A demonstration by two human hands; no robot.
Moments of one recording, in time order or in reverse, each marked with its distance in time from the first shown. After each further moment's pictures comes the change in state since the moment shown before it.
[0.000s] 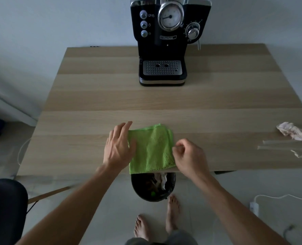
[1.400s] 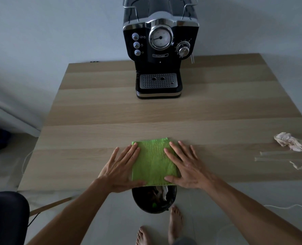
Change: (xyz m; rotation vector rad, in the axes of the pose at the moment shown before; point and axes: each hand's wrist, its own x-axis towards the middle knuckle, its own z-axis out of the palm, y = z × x) left_hand -0.009 -0.020 0.012 0.422 -0.487 0.335; right_hand 0.040 0.064 0.009 -0.589 -0.357 -0.512
